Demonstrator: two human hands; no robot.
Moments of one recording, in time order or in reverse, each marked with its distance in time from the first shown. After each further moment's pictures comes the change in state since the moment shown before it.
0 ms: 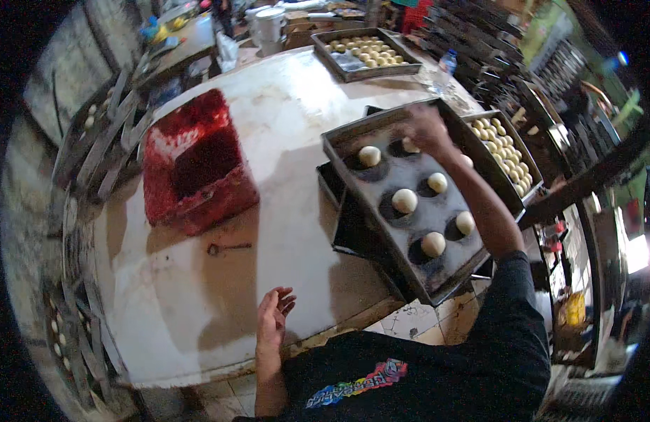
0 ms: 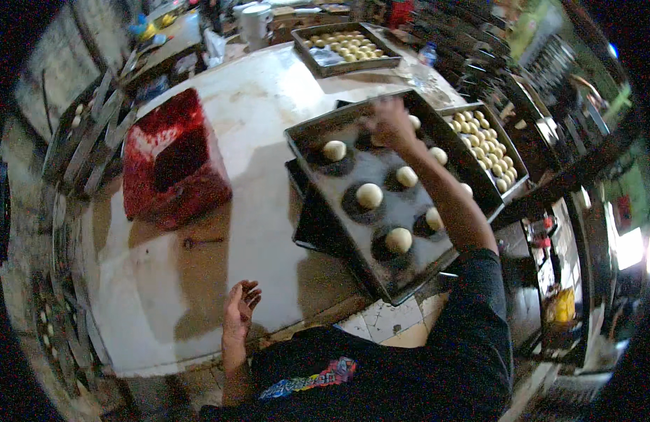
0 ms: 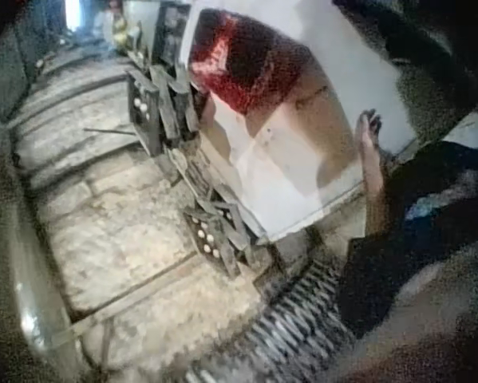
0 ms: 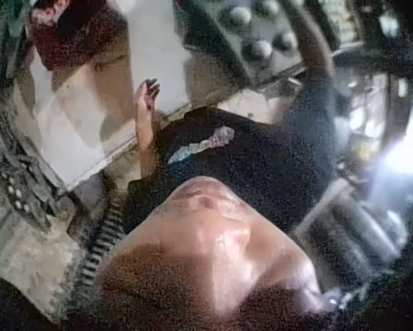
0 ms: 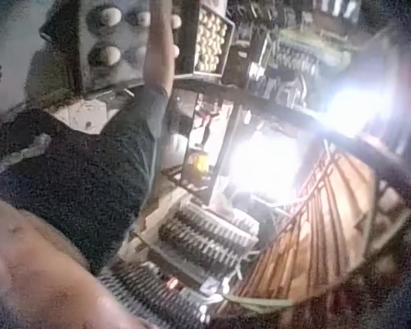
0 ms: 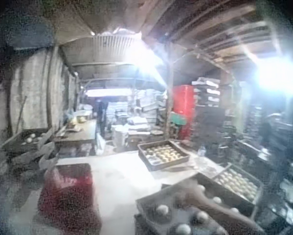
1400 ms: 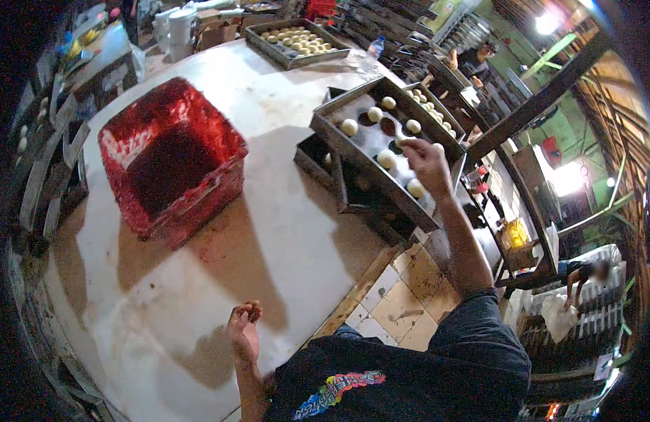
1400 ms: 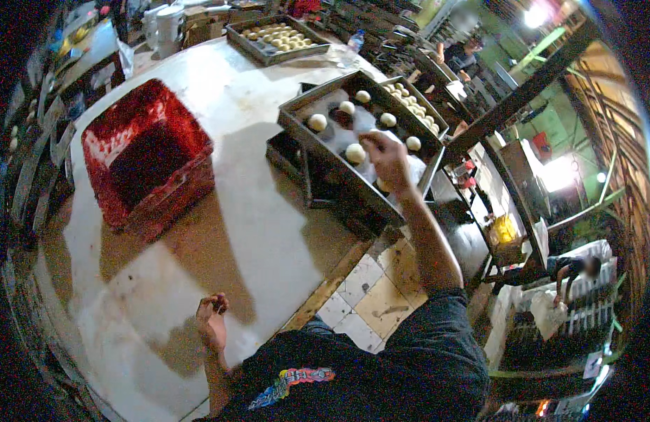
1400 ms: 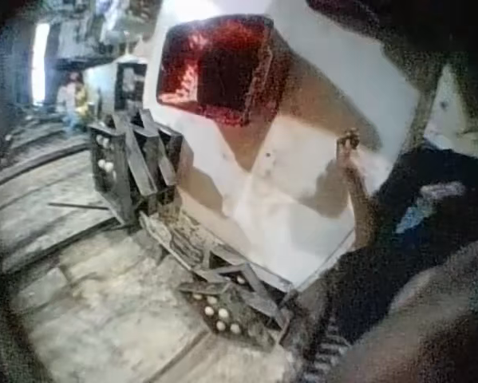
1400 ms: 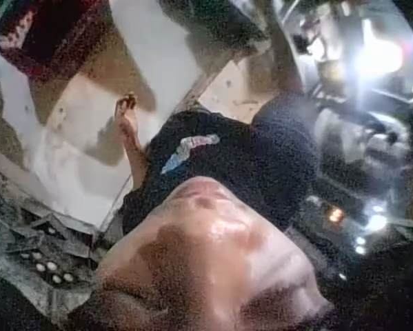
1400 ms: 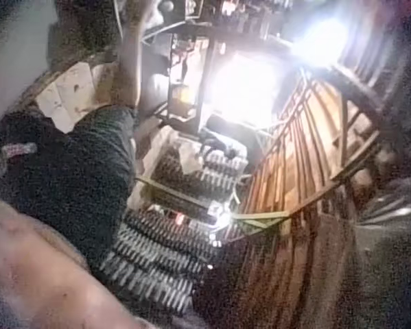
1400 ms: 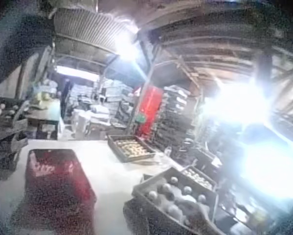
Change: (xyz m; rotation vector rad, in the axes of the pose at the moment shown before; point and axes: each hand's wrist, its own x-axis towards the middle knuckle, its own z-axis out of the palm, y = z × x) left_hand 0.004 0.079 -0.160 -0.093 -0.285 0.064; right_hand -0.133 -0.198 -0.120 0.548 0.162 0.510
